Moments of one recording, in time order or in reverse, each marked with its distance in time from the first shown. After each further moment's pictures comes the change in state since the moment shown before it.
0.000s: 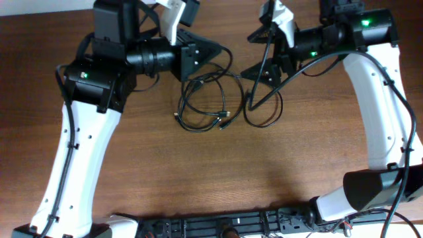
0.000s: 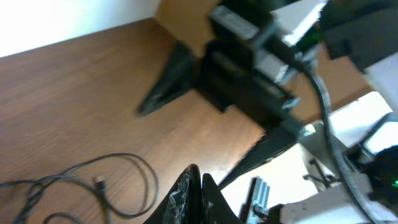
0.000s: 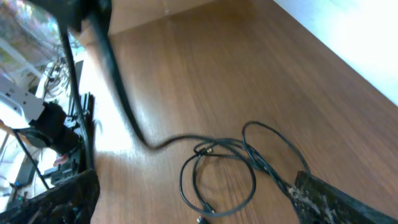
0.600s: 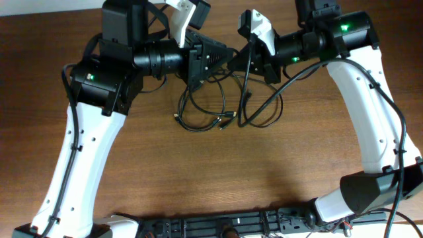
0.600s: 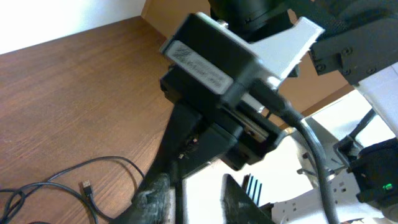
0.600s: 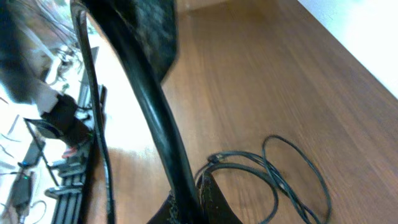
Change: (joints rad) left arm -0.030 0.000 0.008 0.008 -0.002 -0.016; right arm 0.095 0.000 0.000 0.027 0.033 0.003
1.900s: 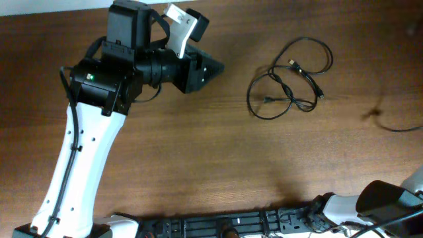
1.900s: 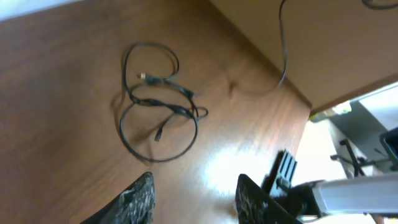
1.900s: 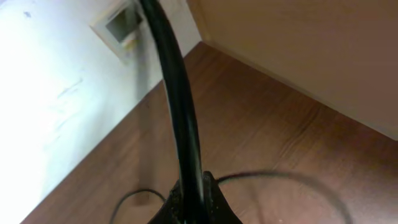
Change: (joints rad) left arm 0.000 0.000 0.002 -0.217 -0.167 0.142; right arm -0.858 -0.143 0.000 0.334 0.984 1.154
